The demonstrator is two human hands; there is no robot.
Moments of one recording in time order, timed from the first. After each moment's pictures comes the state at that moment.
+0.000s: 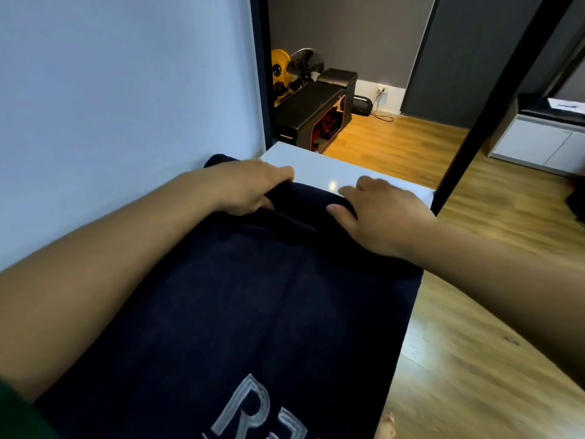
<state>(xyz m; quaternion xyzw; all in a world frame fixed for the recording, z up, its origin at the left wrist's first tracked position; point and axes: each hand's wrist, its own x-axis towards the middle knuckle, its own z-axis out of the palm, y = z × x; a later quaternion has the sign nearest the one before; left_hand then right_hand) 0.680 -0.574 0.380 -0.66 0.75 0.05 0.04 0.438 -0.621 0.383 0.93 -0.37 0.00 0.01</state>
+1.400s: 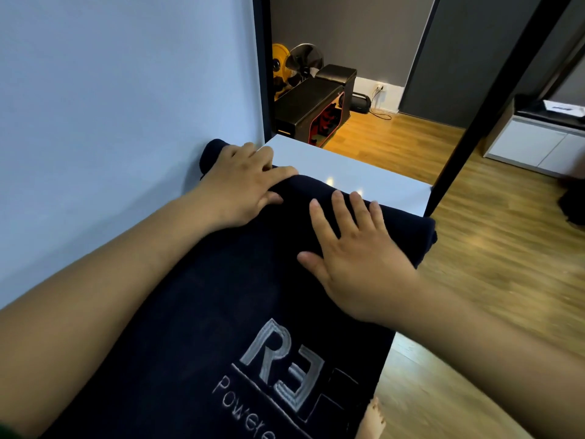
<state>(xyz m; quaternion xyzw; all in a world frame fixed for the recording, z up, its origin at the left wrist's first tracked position) 0.668 -0.543 0.362 -0.66 0.74 -0.17 0.00 0.431 -0.542 0.361 0.94 -0.34 -0.04 0.03</state>
